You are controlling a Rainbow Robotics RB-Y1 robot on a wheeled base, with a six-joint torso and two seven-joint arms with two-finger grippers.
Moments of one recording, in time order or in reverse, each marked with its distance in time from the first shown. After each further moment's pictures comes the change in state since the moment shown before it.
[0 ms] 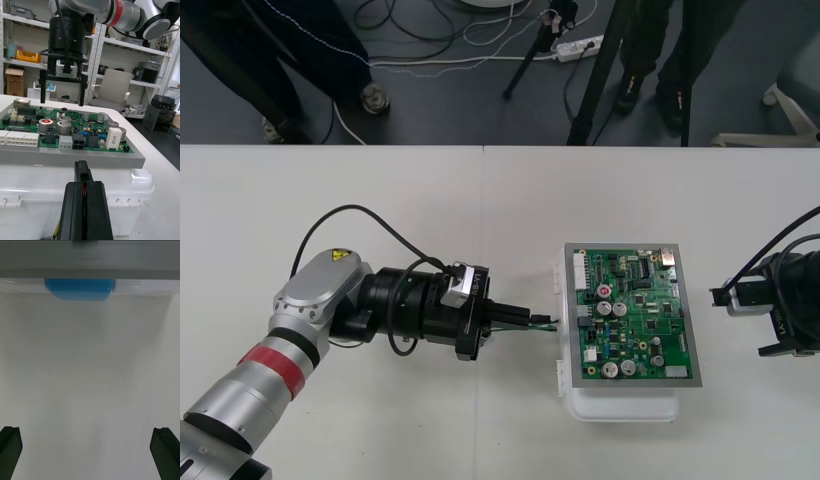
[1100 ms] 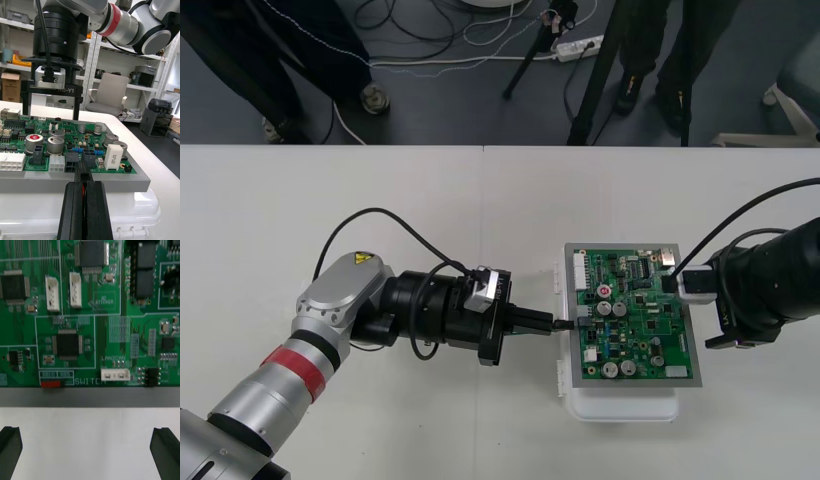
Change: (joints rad) right arm -0.081 0.172 0.042 -0.035 0.096 -0.083 -0.111; left arm -0.006 -0.051 -0.025 0.000 -0.011 0.027 0.000
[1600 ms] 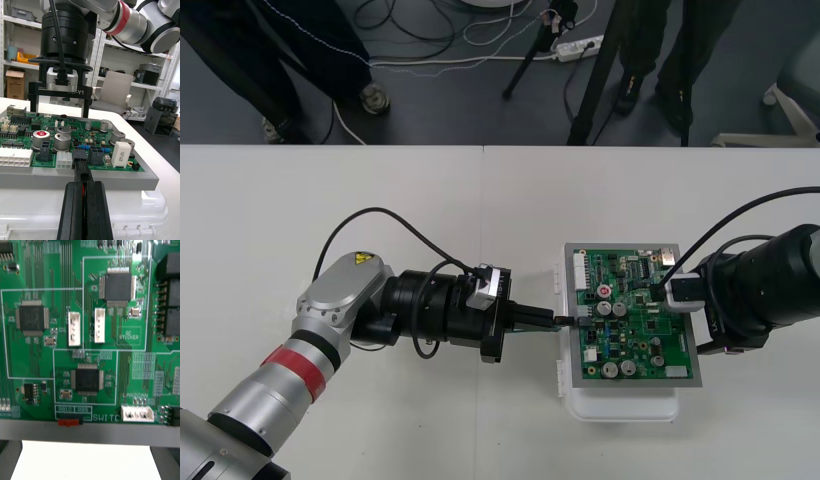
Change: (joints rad) right arm 0.000 0.022 0.031 -0.010 0.021 0.000 0.000; left arm 0.000 0.000 -0.001 0.000 0.000 0.027 0.000
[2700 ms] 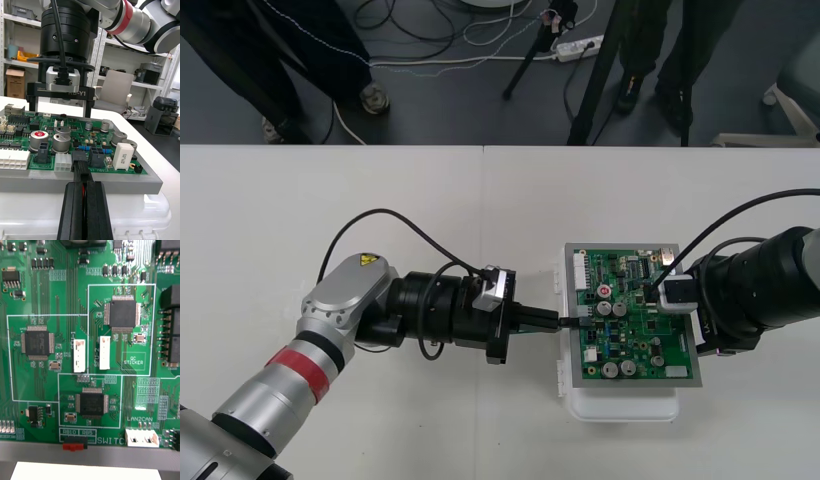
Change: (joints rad) right arm 0.000 0.024 0.005 0.000 0.002 -0.001 0.000; left arm -0.001 -0.009 -0.016 0.000 0.000 0.021 0.000
